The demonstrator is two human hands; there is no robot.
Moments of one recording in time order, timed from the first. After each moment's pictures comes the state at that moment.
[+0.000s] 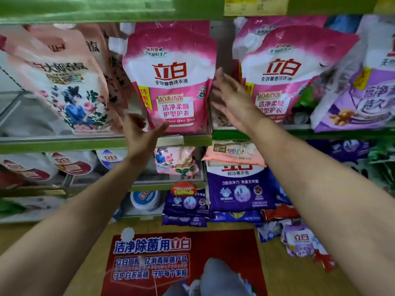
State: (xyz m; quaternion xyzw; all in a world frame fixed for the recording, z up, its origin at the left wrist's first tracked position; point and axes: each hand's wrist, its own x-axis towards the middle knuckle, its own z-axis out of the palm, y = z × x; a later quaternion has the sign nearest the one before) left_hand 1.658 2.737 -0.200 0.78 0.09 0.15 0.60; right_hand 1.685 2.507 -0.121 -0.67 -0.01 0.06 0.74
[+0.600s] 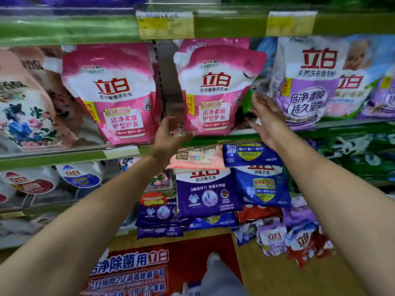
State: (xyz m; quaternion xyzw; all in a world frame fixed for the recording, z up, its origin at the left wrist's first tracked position) left_hand 1.652 2.564 -0.177 0.77 -0.01 -0.06 0.63; right_hand 1.633 2.317 -0.121 -0.64 0.16 -0.08 0.75
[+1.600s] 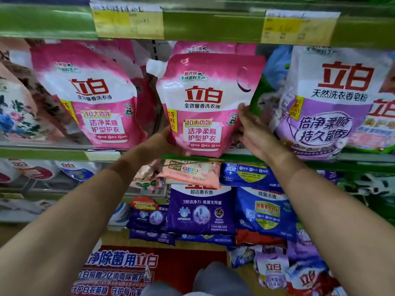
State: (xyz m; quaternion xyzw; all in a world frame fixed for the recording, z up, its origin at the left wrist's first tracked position) left_hand 1.714 2.544 -0.197 0.79 -0.05 -0.21 0.57; right_hand 1.709 2.285 -0.160 -0.63 -0.02 0.11 0.77
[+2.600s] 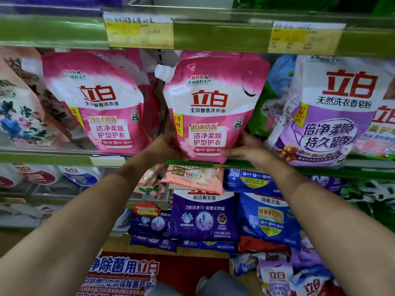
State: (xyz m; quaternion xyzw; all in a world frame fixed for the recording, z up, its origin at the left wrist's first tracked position) left_hand 1.714 2.544 -0.195 0.83 -0.05 -0.16 0.53; right_hand 1.710 2.280 -0.191 -0.72 -0.04 0.19 0.67
